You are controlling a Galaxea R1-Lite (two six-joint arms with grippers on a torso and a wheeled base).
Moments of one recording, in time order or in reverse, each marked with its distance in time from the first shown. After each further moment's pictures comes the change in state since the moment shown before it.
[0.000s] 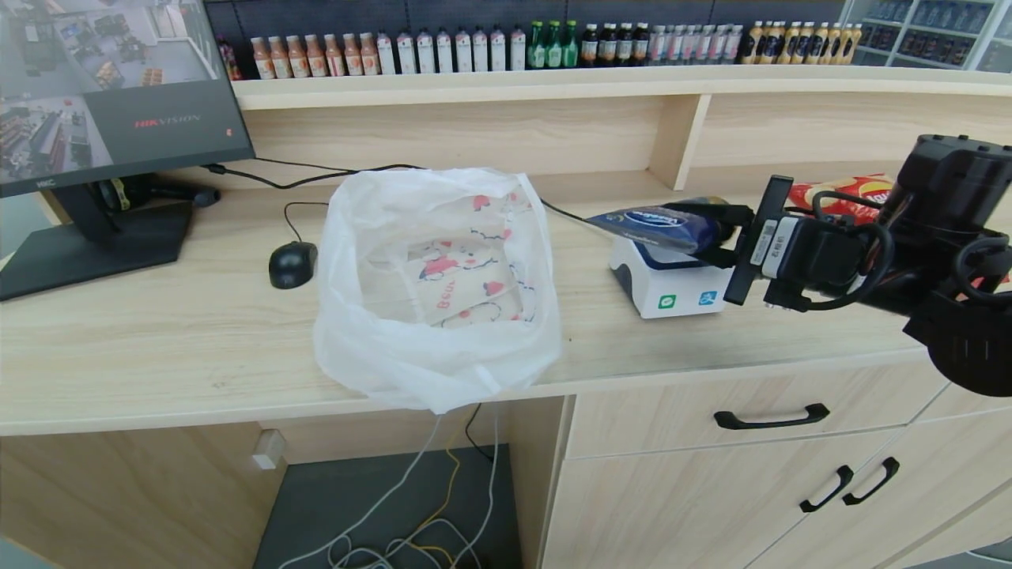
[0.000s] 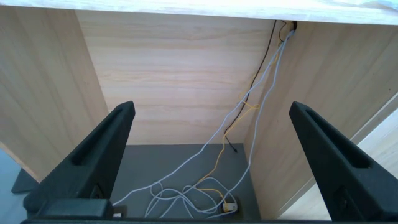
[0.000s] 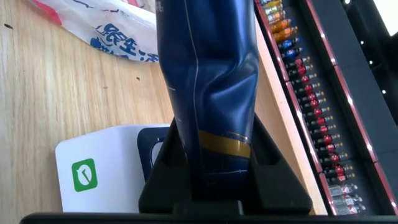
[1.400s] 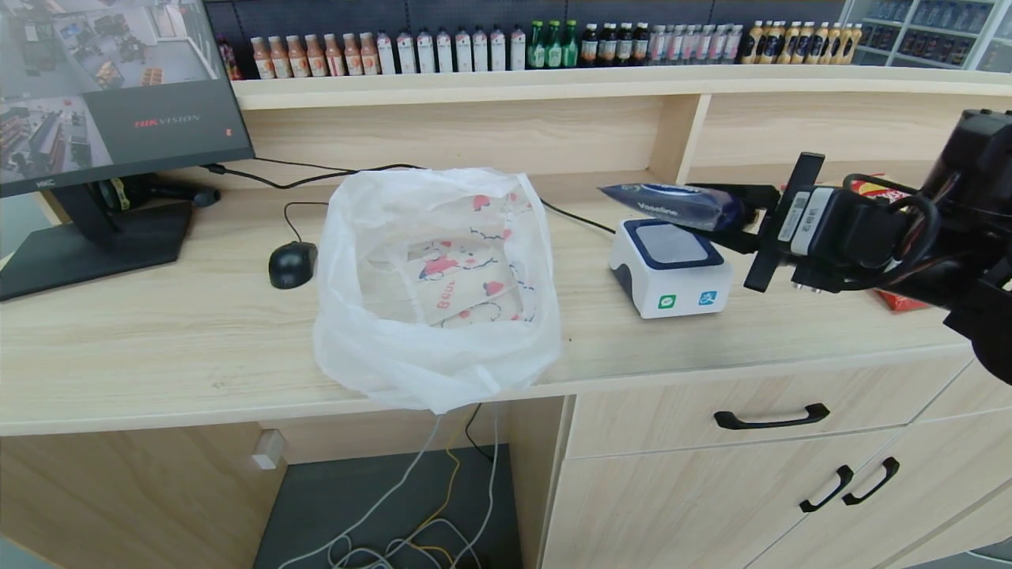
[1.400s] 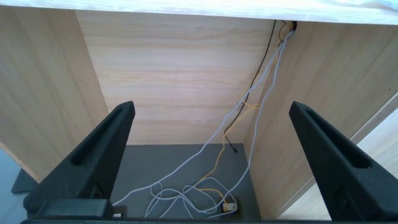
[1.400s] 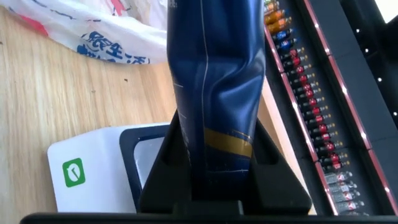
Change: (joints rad) left arm 0.000 0.000 0.000 0.000 0.000 0.000; right arm 0.004 -0.079 -0.004 0.051 -0.040 0.038
